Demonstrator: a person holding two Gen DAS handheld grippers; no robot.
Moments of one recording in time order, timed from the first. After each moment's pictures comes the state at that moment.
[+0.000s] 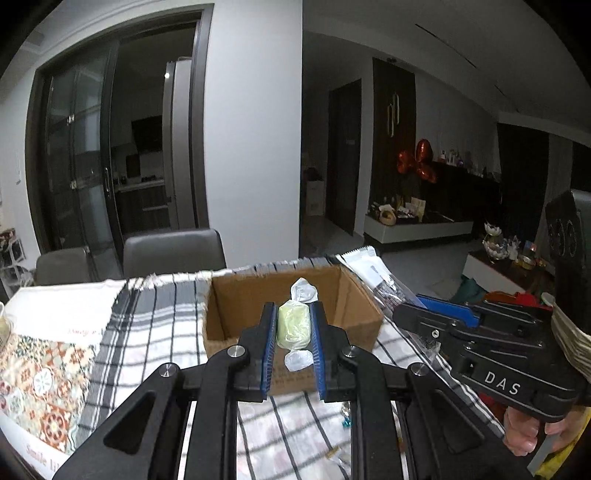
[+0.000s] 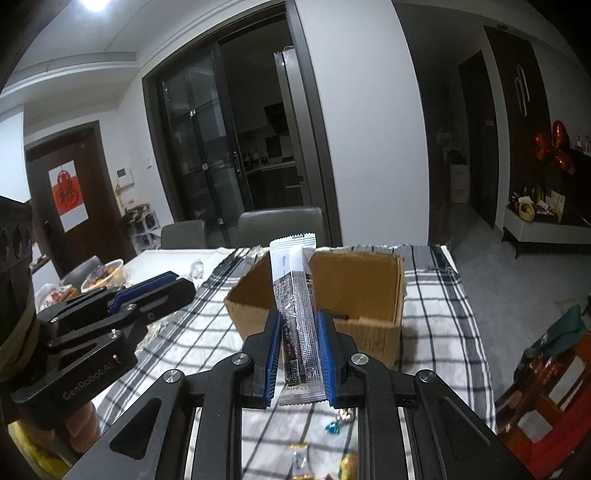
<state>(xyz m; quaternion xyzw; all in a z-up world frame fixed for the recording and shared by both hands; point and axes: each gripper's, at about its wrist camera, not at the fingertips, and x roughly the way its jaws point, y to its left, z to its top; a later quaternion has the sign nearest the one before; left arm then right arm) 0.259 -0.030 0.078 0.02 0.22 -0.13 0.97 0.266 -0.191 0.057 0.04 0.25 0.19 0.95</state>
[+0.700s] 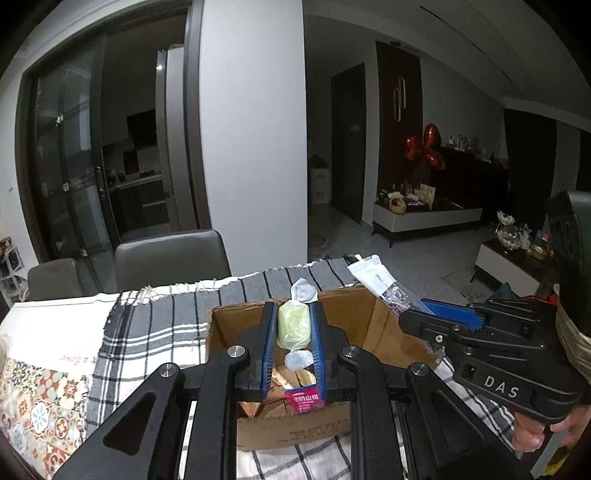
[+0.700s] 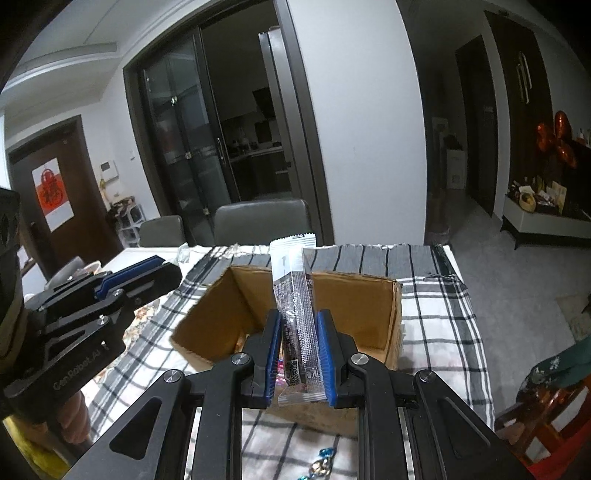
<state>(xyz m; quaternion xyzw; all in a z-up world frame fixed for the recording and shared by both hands) 0.370 -0.031 0.062 0.04 0.24 -0.13 0.96 0.372 -0.188 0.035 0.03 0.29 0.17 0.94</state>
